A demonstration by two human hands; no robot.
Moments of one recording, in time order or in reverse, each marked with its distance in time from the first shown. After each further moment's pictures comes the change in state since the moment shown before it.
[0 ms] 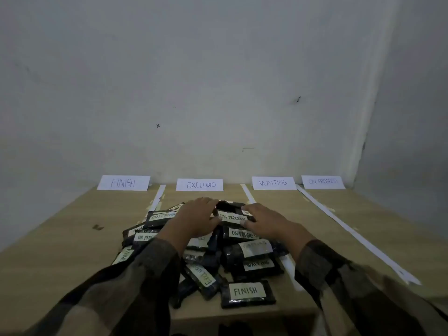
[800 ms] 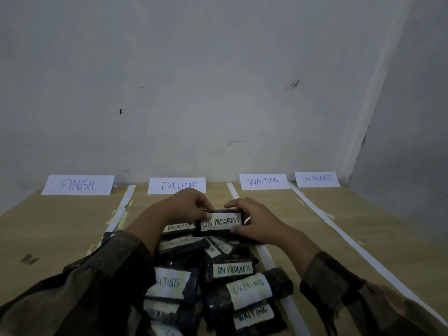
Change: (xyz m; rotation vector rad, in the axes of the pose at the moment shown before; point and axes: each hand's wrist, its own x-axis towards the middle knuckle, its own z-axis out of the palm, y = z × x) left_hand 0.116 -0.033 -0.006 -0.637 -0.213 -0.046; right_hand 0.074 0.039 -0.010 0.361 0.125 -0.097
